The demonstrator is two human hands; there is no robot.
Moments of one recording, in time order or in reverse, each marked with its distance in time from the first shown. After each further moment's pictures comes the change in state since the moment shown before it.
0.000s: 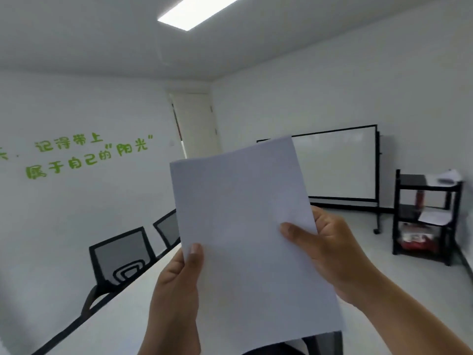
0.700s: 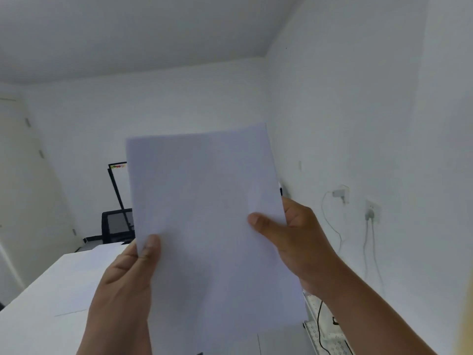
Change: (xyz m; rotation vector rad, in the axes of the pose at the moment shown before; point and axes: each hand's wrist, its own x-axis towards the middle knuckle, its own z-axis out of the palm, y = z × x) left_hand 0.047 -0.049 0.260 -0.112 -0.528 0.015; right_hand 0.014 -0.064 -0.227 -0.203 0.510 -0.166
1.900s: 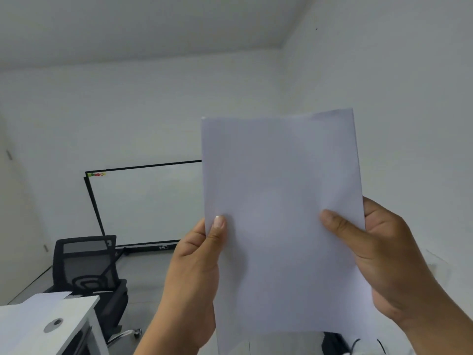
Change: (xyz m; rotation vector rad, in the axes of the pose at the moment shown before) left_hand 0.421 -0.179 0.251 -0.174 -0.264 -0.147; right_hand 0.425 0.142 -0.146 -0.012 0.242 -0.126
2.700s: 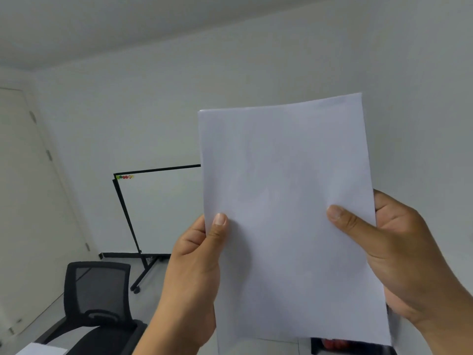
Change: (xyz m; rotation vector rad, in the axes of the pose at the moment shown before) left_hand 0.457 -0.050 -0.100 0.144 0.178 0.084; right_hand 0.403 0.254 0.176 0.064 -0.162 0.038
